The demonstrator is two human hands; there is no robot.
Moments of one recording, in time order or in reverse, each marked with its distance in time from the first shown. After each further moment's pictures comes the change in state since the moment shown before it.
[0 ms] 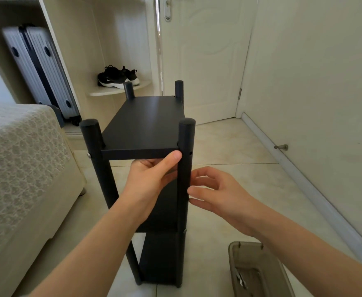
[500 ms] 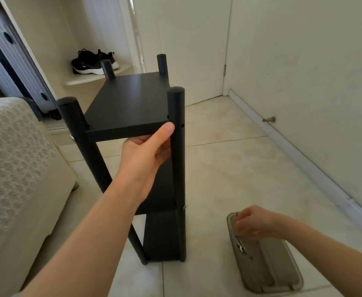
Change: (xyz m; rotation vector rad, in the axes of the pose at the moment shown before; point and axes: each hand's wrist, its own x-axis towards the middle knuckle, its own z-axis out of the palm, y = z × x) left_hand -0.001 0.003 0.007 -0.118 -0.029 -0.045; right_hand -0.024 0.171 -0.087 -0.370 0.035 0.689
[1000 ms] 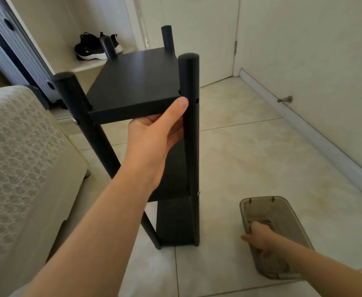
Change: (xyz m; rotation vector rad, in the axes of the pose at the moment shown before) left_hand -0.002 -0.003 0.005 0.053 -0.030 0.067; right_hand 0.059 0.063 0.075 -0.453 0.062 0.148
